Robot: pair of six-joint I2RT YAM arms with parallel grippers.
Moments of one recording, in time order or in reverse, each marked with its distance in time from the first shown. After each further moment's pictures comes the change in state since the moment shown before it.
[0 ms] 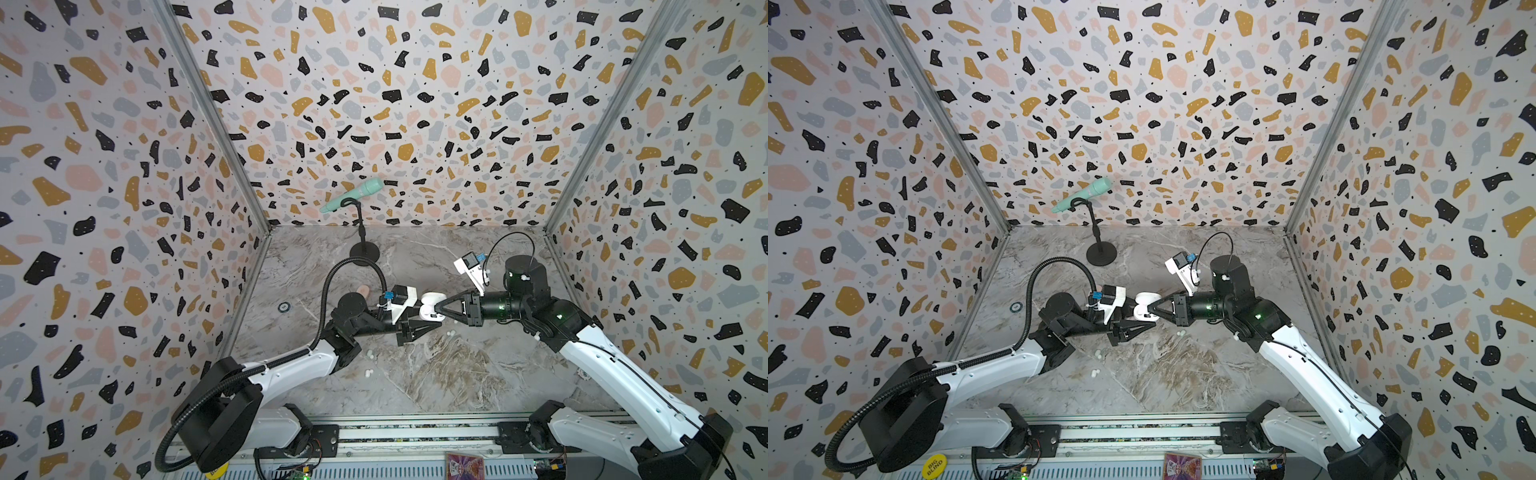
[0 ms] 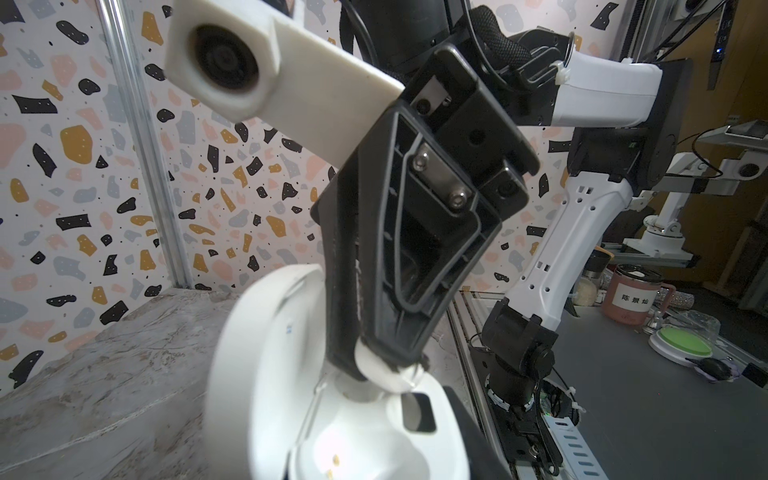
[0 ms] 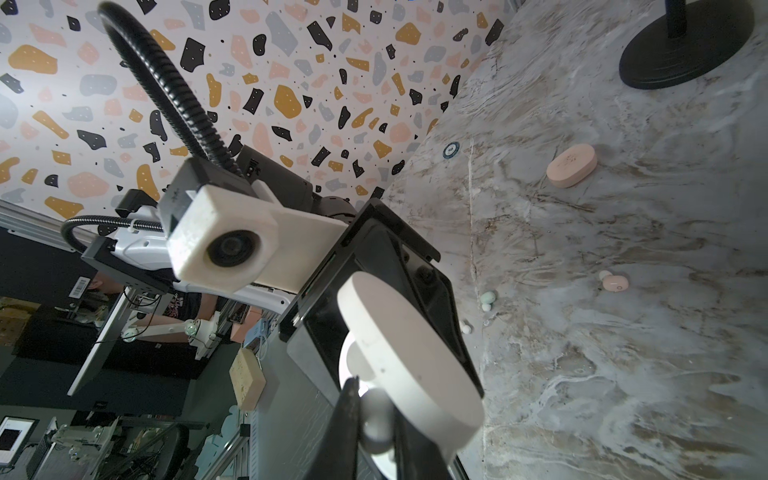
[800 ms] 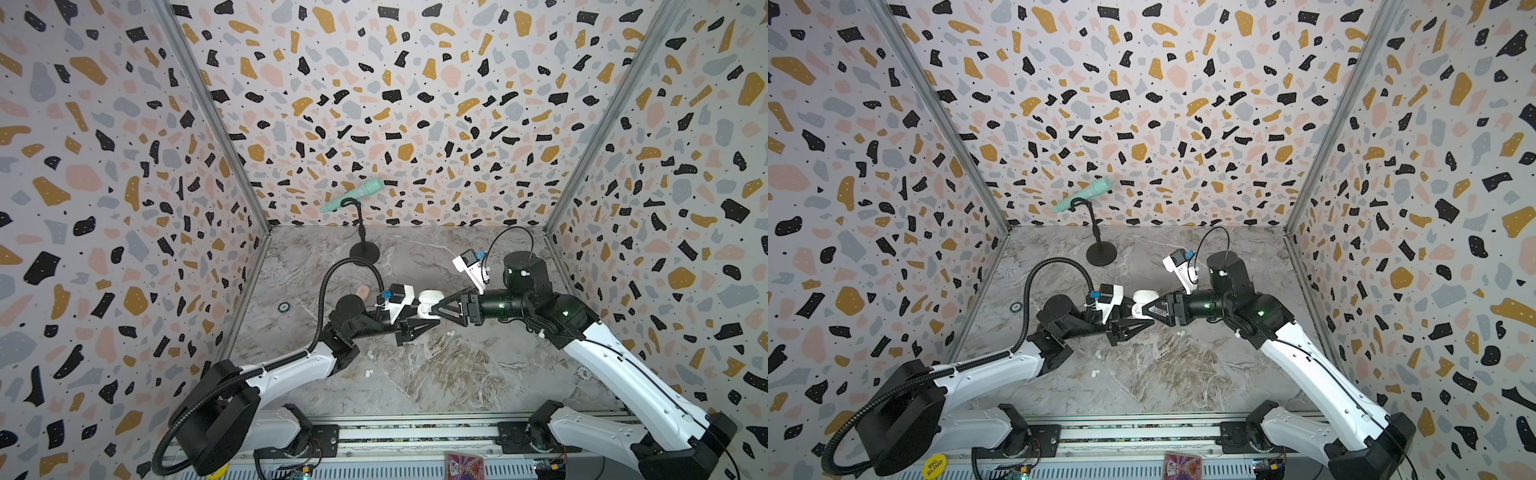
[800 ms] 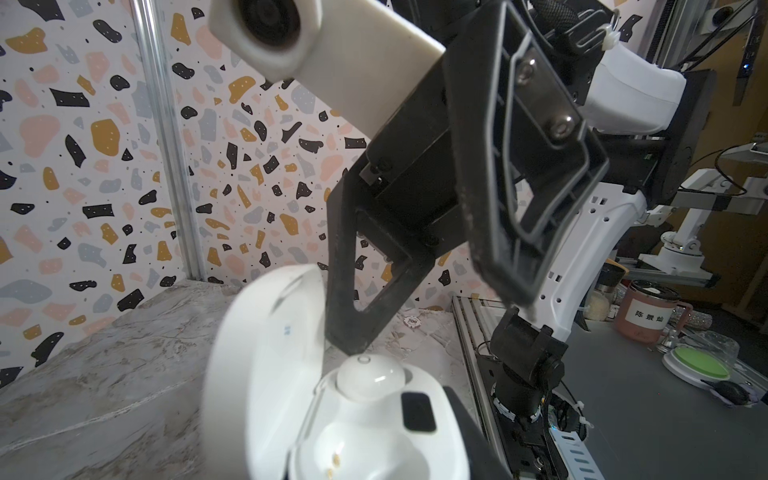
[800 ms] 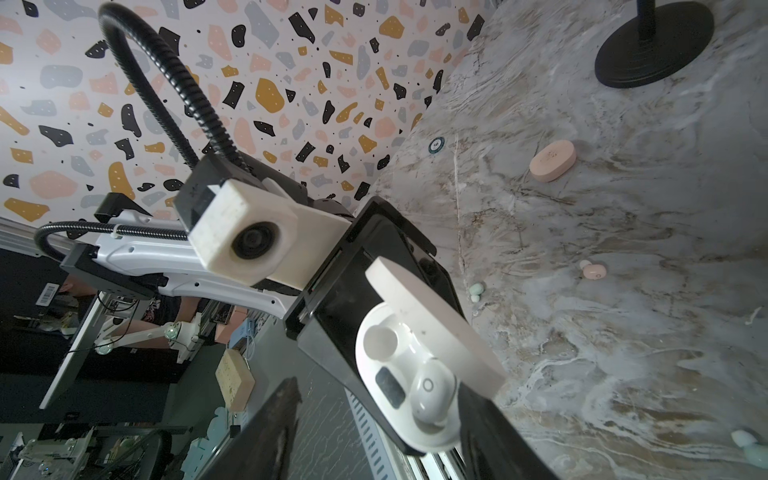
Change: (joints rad) left arm 0.000 -0.020 -0.024 0.010 -0.051 -0.036; right arm 0.036 0.020 0.118 -0.146 0.096 -0.027
